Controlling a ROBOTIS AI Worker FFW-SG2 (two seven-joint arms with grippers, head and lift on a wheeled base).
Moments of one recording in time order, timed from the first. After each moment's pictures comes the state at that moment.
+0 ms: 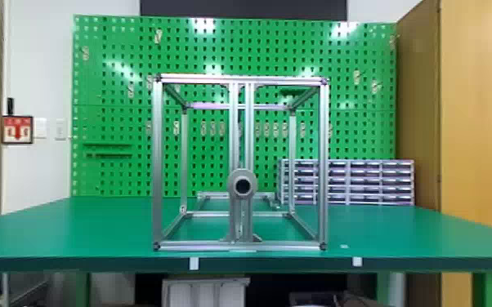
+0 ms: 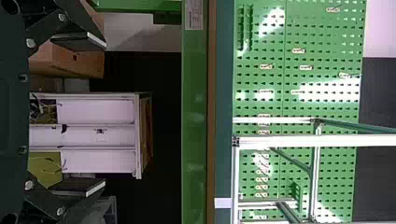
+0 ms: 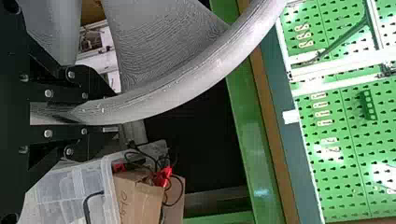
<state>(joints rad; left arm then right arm) -0.05 0.19 0.04 -1.64 0.21 -0.01 -0.11 -0.04 -0.04 -0.05 -1.77 -0.26 0.31 0.02</state>
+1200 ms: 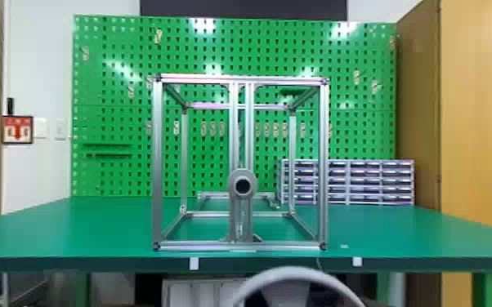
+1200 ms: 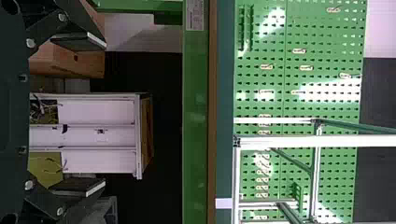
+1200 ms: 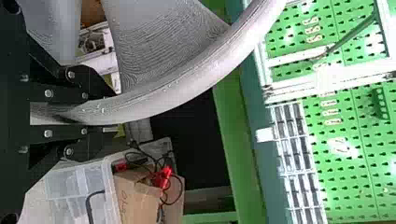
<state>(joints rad) -0.05 0.19 0.04 -1.64 0.21 -0.01 -0.11 -0.12 -0.03 -0.01 -2.02 -0.31 0.69 -0.18</state>
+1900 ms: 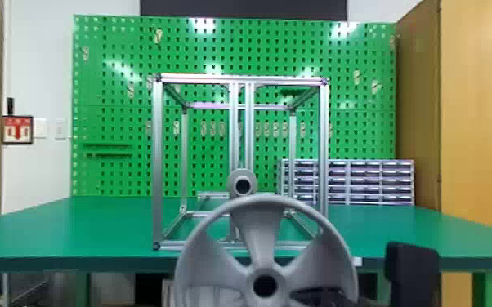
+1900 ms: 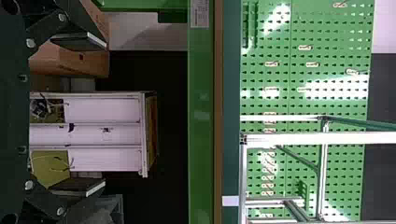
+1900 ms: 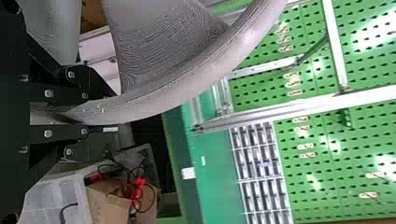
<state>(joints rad) -0.05 0.20 0.03 -1.64 0.21 0.01 -0.11 -0.34 -0.04 0.10 -2.24 -0.58 1.02 -0.61</state>
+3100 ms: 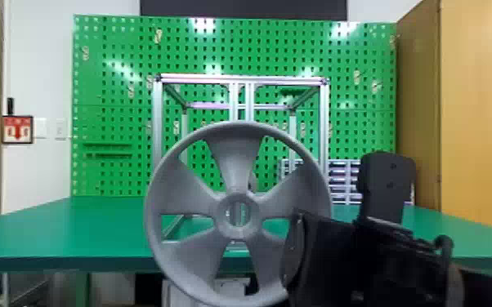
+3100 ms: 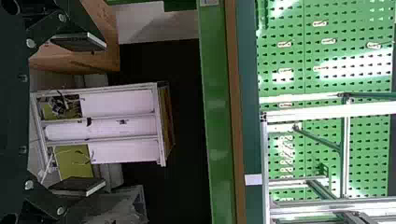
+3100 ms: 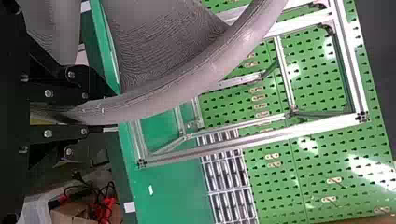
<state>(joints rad) -0.05 0.25 -0.04 -1.64 0.19 0.05 -0.08 -0.62 0.00 0.15 -2.22 -0.88 1.13 -0.97</state>
